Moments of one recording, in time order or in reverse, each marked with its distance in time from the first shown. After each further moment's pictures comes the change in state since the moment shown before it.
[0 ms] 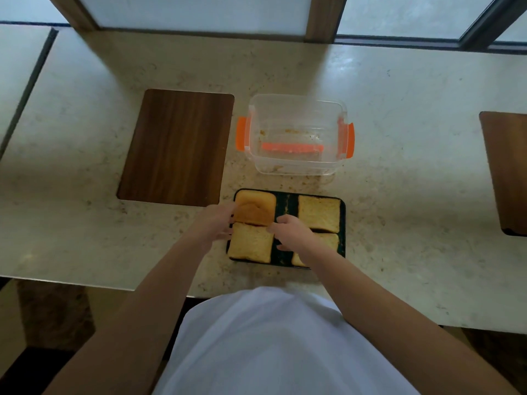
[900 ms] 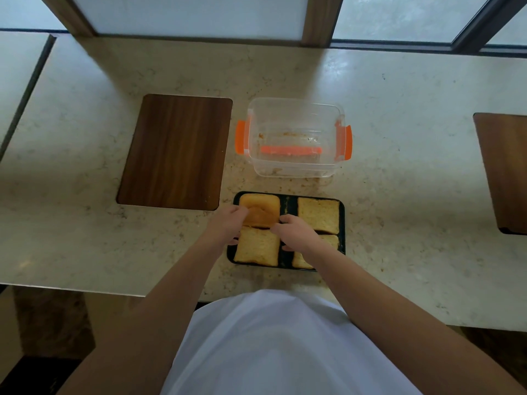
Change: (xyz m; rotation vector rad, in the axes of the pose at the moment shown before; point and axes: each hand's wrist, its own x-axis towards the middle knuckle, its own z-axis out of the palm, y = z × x) left_hand -0.006 -0.002 0.021 0.115 0.021 0.153; right_hand -0.001 0.000 -0.006 -0.027 0.010 -0.038
